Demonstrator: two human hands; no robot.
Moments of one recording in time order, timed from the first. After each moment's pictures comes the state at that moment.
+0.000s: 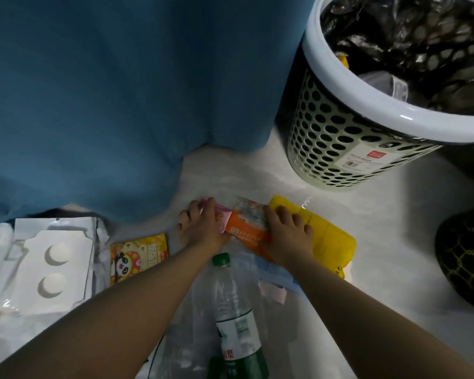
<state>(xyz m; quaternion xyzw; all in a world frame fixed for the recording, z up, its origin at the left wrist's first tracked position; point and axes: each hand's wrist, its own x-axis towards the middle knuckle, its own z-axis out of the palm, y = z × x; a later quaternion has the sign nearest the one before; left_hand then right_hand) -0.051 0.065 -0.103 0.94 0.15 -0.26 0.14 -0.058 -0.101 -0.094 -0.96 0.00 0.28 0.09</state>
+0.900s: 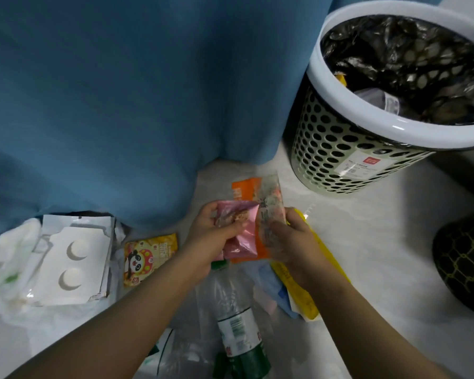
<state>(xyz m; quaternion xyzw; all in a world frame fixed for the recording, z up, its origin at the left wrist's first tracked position) -0.082 0.062 -0.023 0.63 0.28 -0.15 0.71 -0.082 -0.082 -0.020 -0.59 0.21 0.21 0.75</state>
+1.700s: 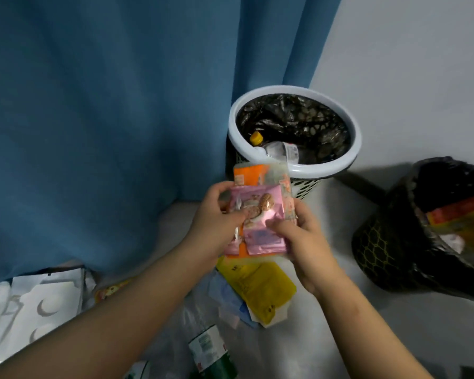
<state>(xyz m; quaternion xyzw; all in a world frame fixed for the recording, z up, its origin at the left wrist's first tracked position) -0.076 -0.008 0.118 0.69 0.09 -0.15 0.71 -0.113 -0.143 0.114 -0.63 0.13 0.07 0.76</state>
